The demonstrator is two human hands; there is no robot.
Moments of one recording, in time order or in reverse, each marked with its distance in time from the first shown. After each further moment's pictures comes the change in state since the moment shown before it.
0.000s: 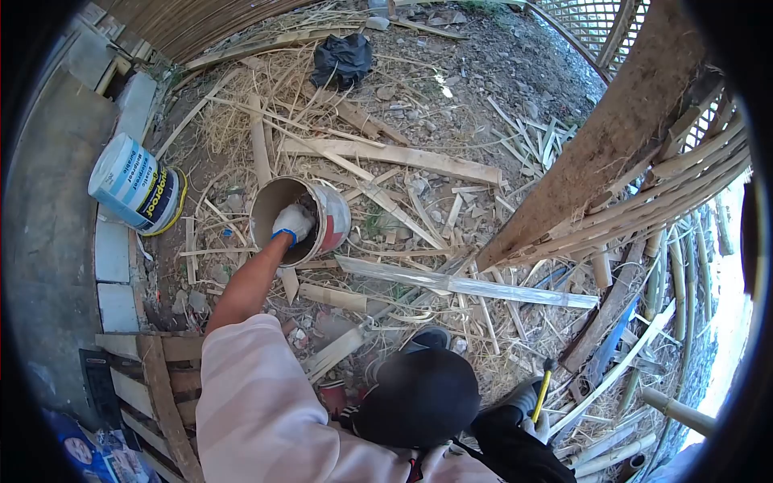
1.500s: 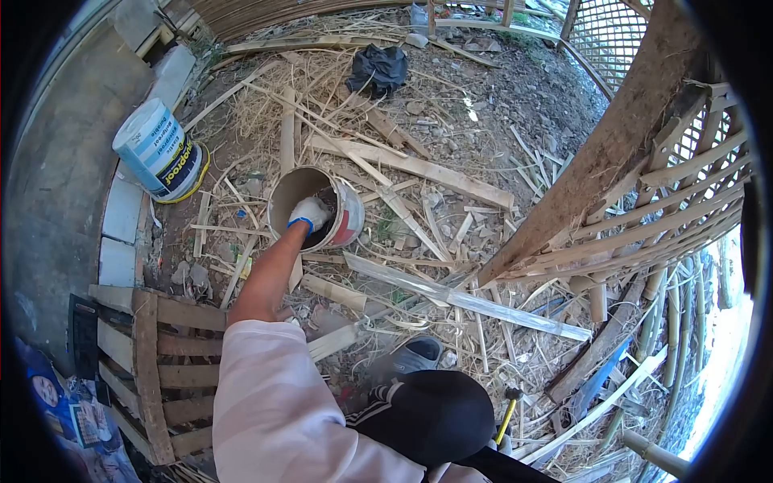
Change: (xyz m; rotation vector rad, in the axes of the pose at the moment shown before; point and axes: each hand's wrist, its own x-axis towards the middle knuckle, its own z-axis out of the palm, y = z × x) left_hand 0.011 -0.007 0.013 -0.058 -0.006 -0.082; right_hand 0.019 0.065 0.037 -0.022 -0.101 -0.103
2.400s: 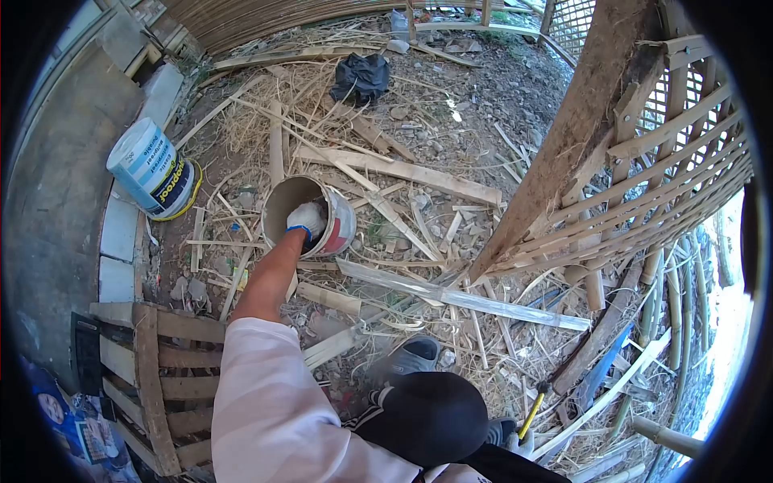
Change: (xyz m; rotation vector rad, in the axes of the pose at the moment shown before) left_hand -0.008 0.027 -0.006 0.221 0.006 0.115; right_hand 0.011 0.026 -0.027 0.123 0.221 -0.094
